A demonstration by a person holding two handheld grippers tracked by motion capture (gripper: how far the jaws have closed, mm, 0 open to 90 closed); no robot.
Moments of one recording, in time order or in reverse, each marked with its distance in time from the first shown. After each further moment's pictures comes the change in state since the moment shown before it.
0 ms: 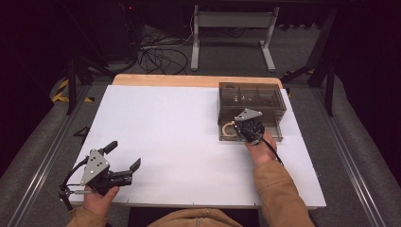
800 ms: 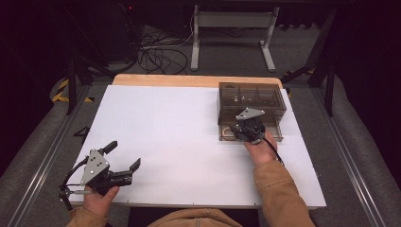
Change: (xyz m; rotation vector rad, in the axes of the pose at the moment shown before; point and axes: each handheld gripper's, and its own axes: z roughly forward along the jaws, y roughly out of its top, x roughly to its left) left arm 0.000 0.000 0.000 -0.001 0.001 -0.001; right arm -0.003 0.001 -0.004 -0.025 0.056 0.028
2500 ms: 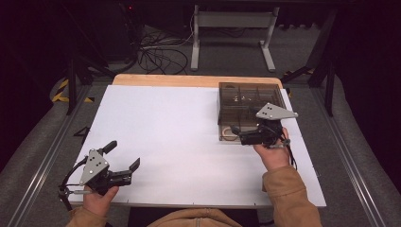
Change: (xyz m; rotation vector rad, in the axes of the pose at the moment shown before) left arm 0.000 0.001 -0.001 -0.004 0.000 -0.003; right arm 0.007 0.022 -0.094 -0.363 0.129 0.042
